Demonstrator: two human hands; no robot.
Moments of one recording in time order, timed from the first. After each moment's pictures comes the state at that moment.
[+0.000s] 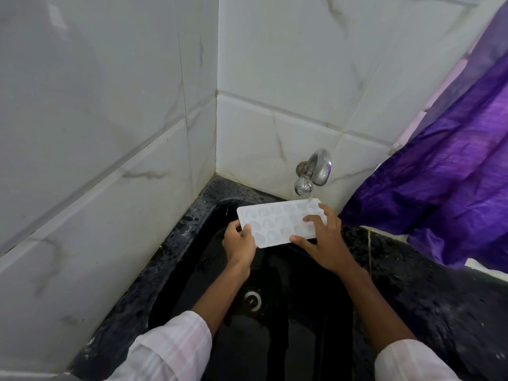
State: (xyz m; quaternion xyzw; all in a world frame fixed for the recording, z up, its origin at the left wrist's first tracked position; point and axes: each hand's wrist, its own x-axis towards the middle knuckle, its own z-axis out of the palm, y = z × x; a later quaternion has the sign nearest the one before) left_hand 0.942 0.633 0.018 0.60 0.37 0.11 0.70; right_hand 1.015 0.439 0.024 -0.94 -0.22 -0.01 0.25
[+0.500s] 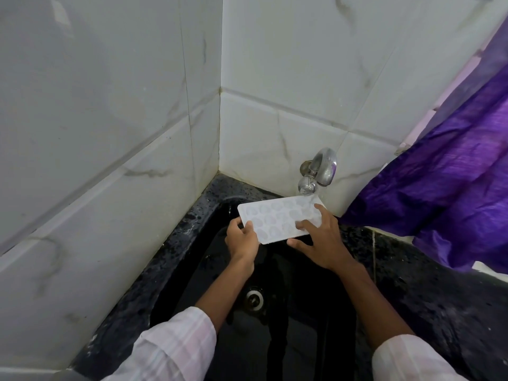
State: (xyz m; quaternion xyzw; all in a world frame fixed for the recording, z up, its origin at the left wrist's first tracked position) left_hand 0.951 0.632 0.021 0.58 0.40 0.11 0.70; right_hand 1.022 0.445 0.019 -0.95 -0.26 -0.01 0.18
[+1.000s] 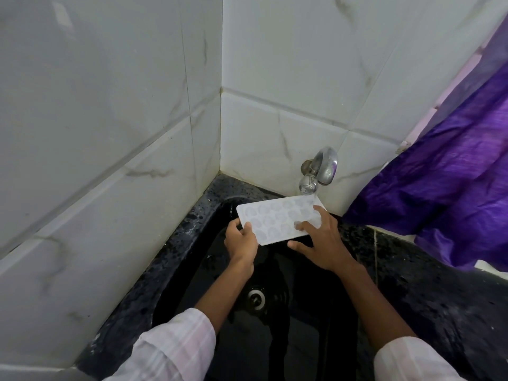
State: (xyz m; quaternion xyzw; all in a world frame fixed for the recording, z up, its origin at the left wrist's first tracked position) left_hand 0.946 0.634 0.018 0.58 0.40 0.13 0.70; right_hand 1.016 0.448 0.024 -0.95 -0.26 0.03 0.17
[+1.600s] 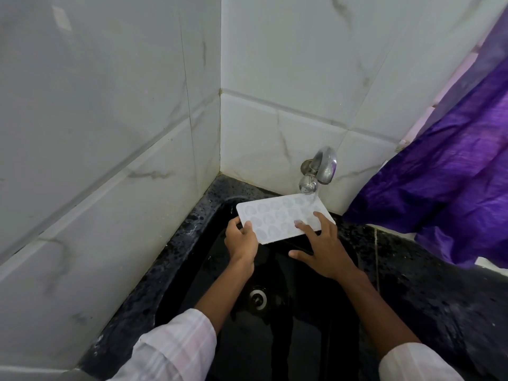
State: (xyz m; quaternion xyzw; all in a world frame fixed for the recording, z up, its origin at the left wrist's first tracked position) left_hand 0.944 0.636 0.024 0.57 0.39 0.13 0.71; right_hand 1.002 0.443 0.016 -0.96 -0.26 0.04 0.13
